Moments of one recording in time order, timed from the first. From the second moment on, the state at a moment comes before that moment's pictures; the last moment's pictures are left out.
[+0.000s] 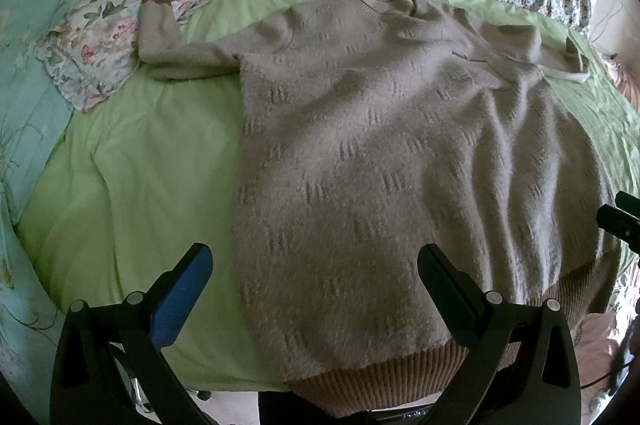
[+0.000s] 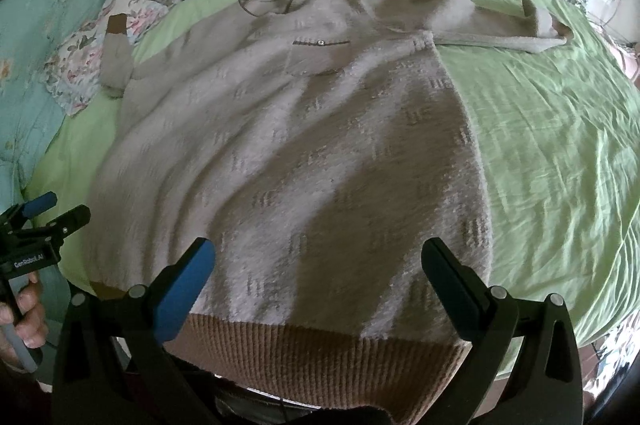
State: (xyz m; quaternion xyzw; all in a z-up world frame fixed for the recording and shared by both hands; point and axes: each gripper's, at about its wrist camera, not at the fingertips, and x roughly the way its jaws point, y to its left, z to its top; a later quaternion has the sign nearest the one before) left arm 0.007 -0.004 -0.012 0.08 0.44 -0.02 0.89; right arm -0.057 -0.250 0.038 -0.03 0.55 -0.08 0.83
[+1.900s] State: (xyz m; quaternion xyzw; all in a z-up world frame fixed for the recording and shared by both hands) left arm 0.092 -0.048 0.000 0.11 0.46 -0.03 0.88; right arm 0.050 -0.506 0.119 0.14 0.42 -0.22 0.87
